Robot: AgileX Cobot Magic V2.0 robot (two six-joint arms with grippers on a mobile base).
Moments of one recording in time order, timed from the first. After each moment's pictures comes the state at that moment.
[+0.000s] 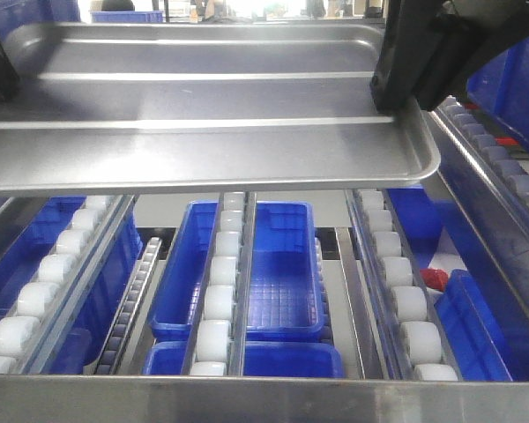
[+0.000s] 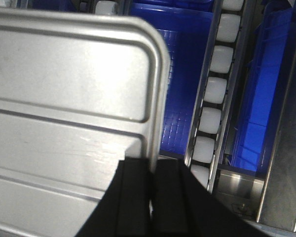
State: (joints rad) left arm -0.62 1.22 -1.09 0.08 0.98 -0.50; right arm 0.76 1.29 -1.11 -0.21 0.91 0.76
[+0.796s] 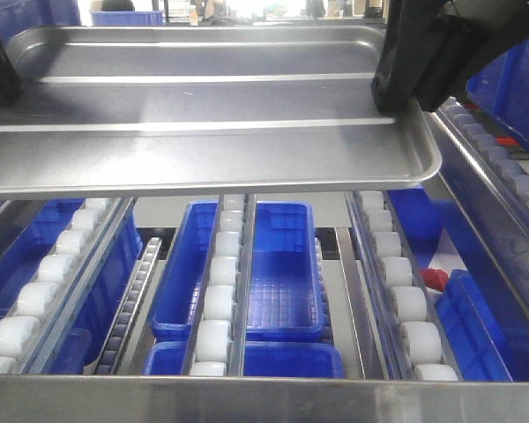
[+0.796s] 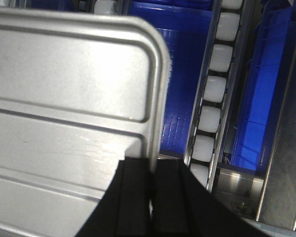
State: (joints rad) left arm -0.62 1.22 -1.09 0.08 0.98 -0.51; right arm 0.76 1.29 -1.11 -0.21 0.91 0.76
